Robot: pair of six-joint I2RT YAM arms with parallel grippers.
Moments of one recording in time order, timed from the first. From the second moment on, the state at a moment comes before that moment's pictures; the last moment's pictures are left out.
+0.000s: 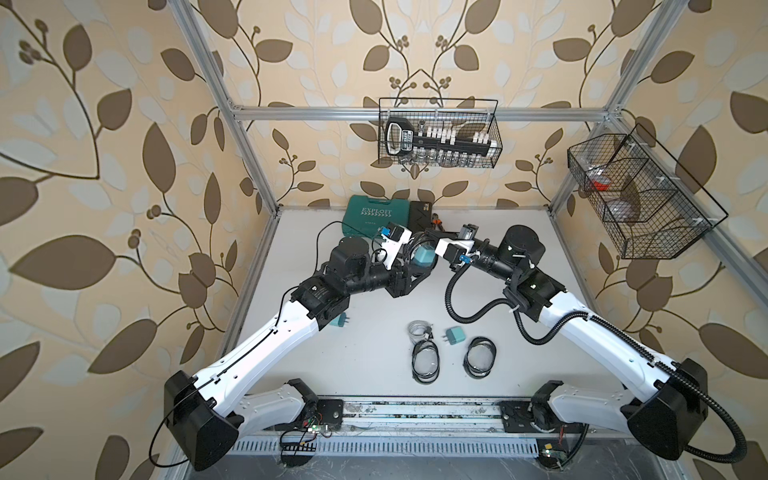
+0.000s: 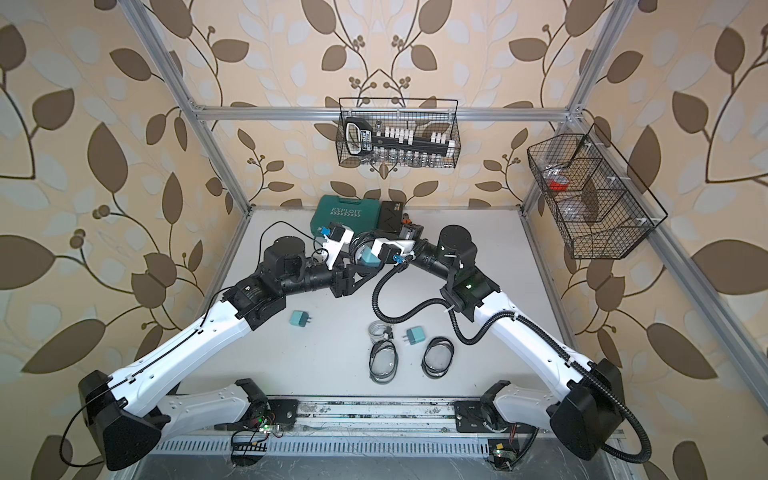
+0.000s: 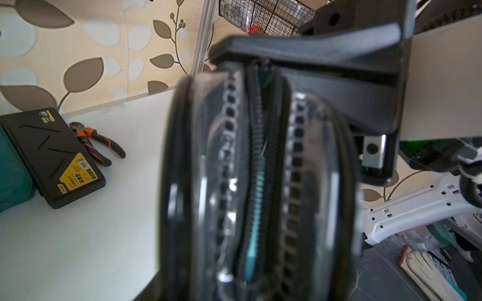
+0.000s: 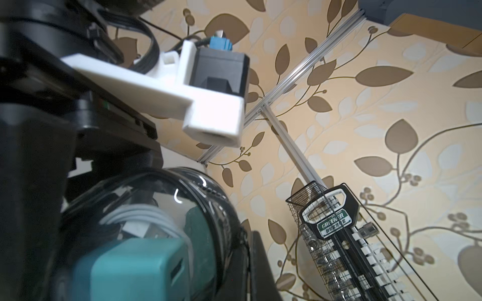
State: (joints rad) left arm -0.64 1.11 1.02 -0.14 0.48 -0.26; right arm 0.59 1.22 1.05 0.29 -0.43 -0.78
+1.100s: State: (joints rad) left arm -0.64 1.07 0.75 0.73 0.39 -0.37; right arm 0.66 1.28 1.05 0.55 -0.35 -0.43
